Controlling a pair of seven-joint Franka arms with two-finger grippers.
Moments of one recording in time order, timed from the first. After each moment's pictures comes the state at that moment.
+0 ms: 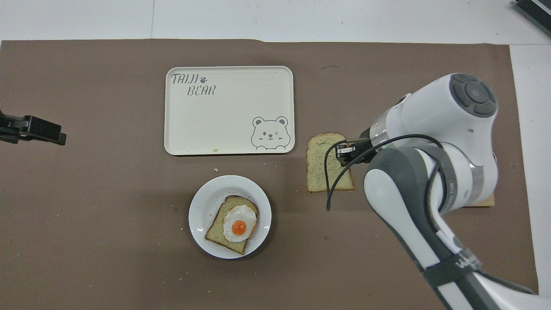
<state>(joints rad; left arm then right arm) -0.03 0.04 0.03 -1.58 -0.07 1.58 0.11 0.31 0.14 0.03 -1.83 0.29 1.94 0.21</state>
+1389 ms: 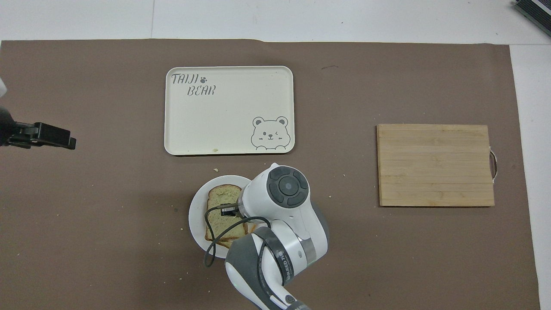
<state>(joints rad) -0.03 -0.01 0.03 -1.71 -0.16 1.66 0.13 0.71 0.31 0.02 -1.93 0.42 2.29 0.41</state>
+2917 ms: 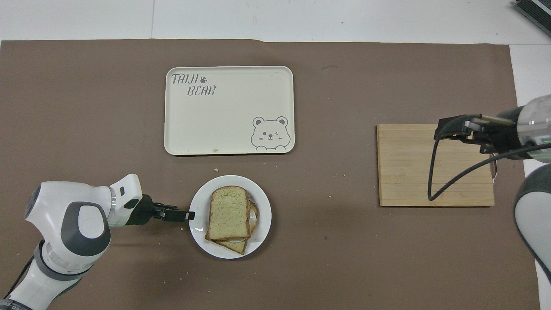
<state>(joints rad) -0.17 -0.02 0.01 -2.52 -0.91 2.23 0.78 0.09 -0.09 -0.02 -1.73 0.03 1.76 0.35</state>
